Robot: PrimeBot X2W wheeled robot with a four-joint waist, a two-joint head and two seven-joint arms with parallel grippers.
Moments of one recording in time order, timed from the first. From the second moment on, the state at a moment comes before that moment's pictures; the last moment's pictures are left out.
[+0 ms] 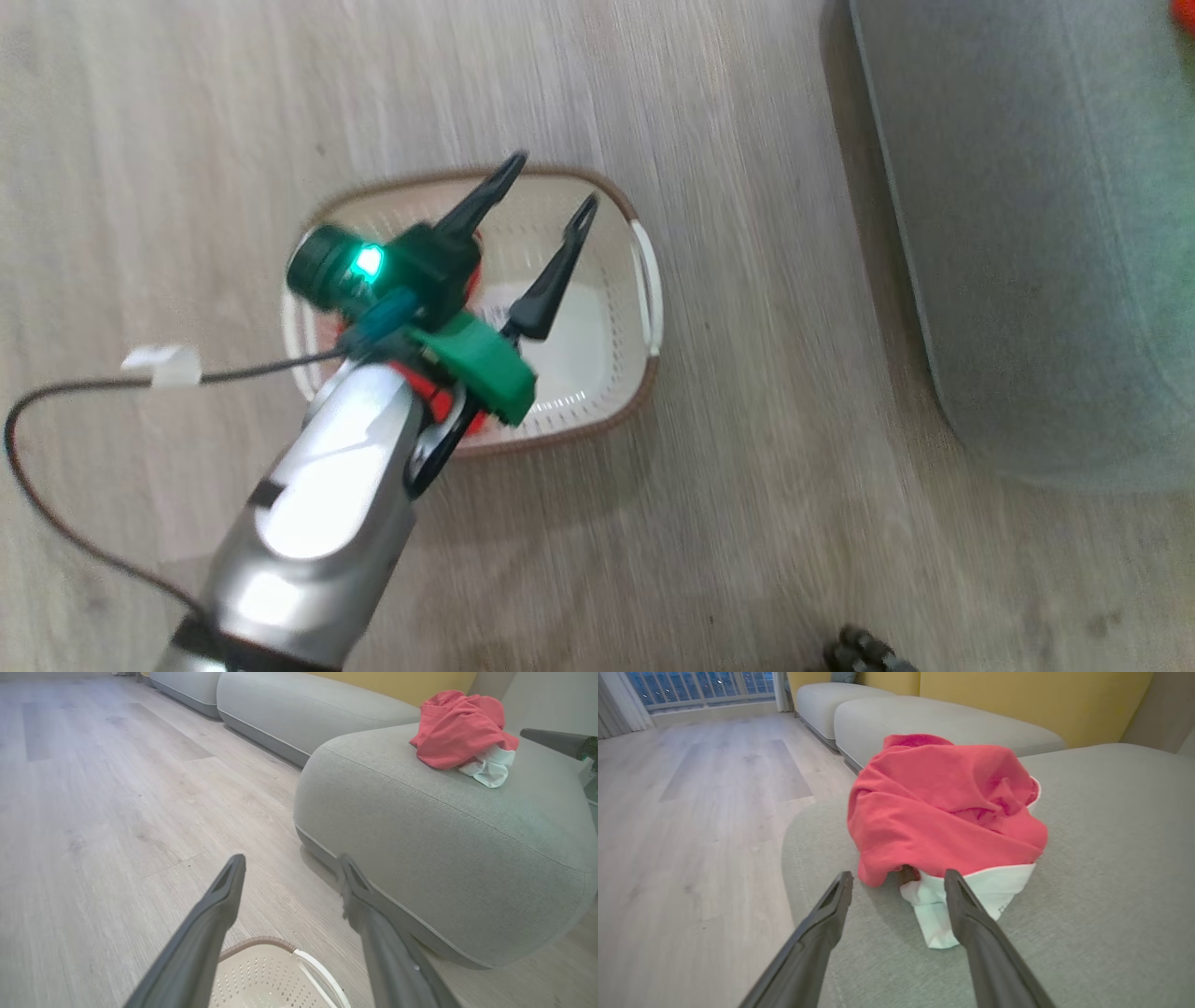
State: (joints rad) left arm -0.61 0.09 -0.50 0.40 -0.24 -0.13 -0.26; right arm -0.65 -0.30 -0.38 0.69 0.27 0.13 -0.26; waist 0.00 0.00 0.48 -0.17
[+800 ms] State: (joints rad) left arm -0.26 0.07 -0.08 0.42 -0.17 -0.08 -0.26; right arm -0.38 -0.22 -0.01 0.53 0.36 0.13 -0.26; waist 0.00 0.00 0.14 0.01
